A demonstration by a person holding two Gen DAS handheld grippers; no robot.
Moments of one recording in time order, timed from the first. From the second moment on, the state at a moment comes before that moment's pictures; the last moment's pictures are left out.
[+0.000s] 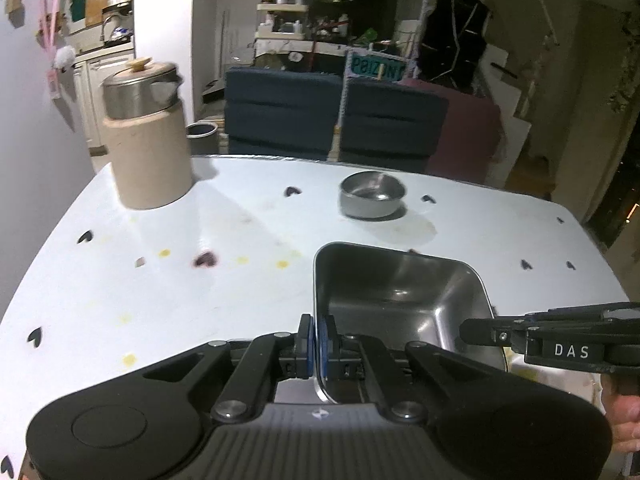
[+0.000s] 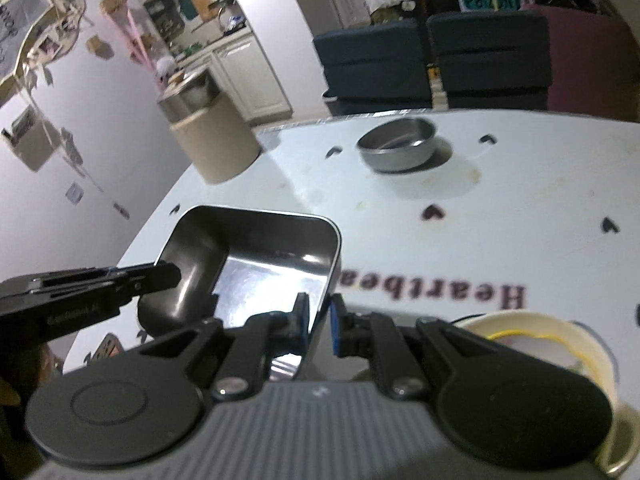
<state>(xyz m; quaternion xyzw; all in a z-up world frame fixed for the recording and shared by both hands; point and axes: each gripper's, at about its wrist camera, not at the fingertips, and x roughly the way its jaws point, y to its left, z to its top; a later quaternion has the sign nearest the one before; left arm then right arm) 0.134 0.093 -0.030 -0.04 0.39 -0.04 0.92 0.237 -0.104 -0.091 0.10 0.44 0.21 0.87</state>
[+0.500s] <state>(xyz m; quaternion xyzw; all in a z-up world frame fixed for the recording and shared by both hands) 0.124 0.131 -0.040 -0.04 0.40 -0.02 0.91 0.241 -0.041 -0.129 0.08 0.48 0.24 0.84</state>
